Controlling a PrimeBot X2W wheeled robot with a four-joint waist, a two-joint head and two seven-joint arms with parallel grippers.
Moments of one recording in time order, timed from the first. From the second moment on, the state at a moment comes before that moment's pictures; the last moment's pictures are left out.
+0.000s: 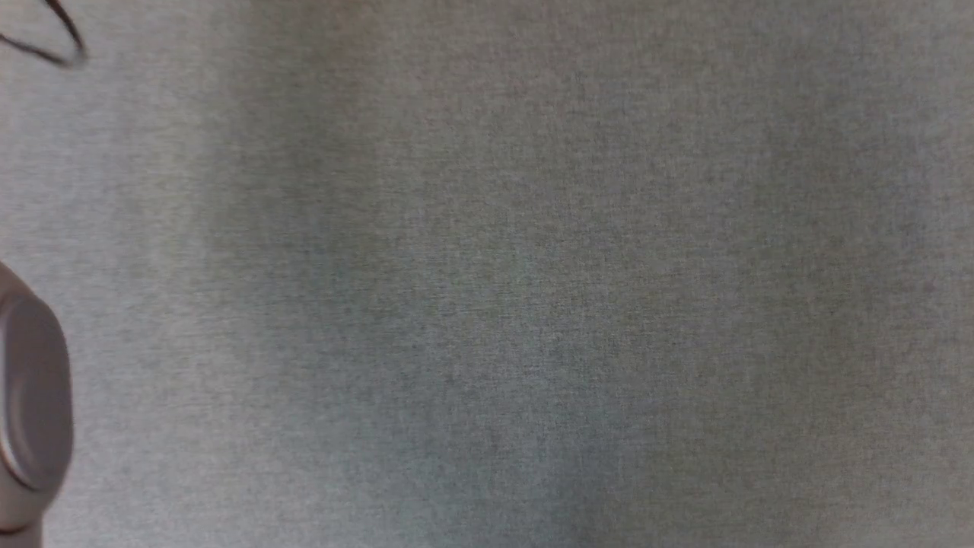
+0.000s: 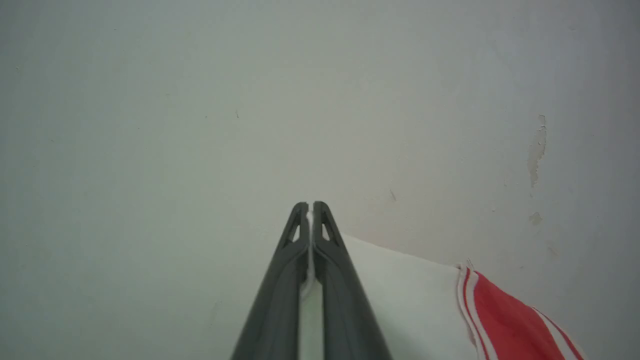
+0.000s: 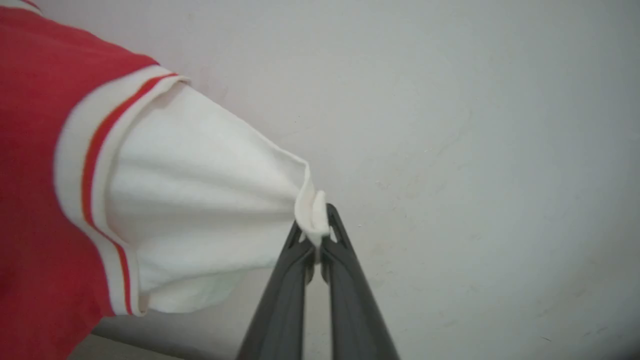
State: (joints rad) left arm -1.44 0.32 0.09 0.28 -0.60 0.15 -0.01; right arm -1.58 -0.38 0.18 0.37 0.01 0.13 0.55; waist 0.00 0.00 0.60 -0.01
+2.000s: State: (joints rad) left arm 0.23 0.27 -0.06 -0.06 -0.70 0.18 0.24; right arm 0.18 -0.05 -0.24 -0.06 0.29 0.13 0.68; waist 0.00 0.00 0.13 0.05
